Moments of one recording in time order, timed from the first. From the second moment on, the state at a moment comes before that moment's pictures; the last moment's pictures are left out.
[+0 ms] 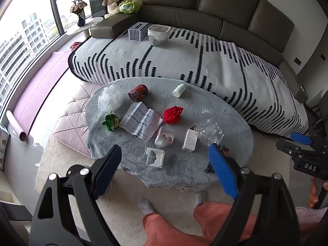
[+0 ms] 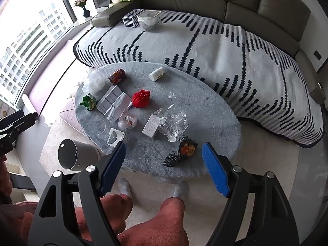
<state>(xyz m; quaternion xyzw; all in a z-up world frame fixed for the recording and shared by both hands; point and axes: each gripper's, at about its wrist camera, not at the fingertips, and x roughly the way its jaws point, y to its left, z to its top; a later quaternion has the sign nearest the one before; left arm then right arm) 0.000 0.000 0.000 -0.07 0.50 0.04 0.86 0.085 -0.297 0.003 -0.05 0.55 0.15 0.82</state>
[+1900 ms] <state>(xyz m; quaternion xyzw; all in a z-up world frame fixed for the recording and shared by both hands) -0.009 -0.008 -0.005 -0.07 0.50 0.04 0.86 0.075 -0.287 0.018 -0.06 0.53 0.16 0.83</state>
